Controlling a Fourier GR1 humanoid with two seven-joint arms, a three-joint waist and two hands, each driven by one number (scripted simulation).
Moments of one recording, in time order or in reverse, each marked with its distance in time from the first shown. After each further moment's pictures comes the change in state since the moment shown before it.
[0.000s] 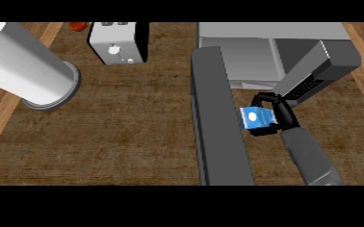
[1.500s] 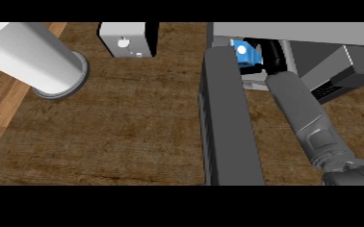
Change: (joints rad) left arm -0.162 0.035 0.149 0.113 0.105 -0.076 0.101; right arm -0.417 -0.006 -0.043 0.119 0.035 -0.330 0.453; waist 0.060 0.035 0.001
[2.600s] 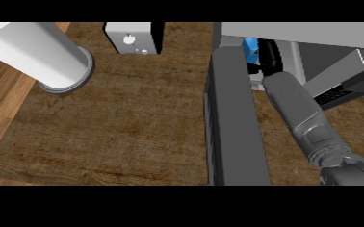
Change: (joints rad) left arm -0.147 0.027 -0.023 0.041 -0.066 0.001 0.068; right arm -0.045 0.007 -0.054 0.105 -0.014 -0.057 -0.056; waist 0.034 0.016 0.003
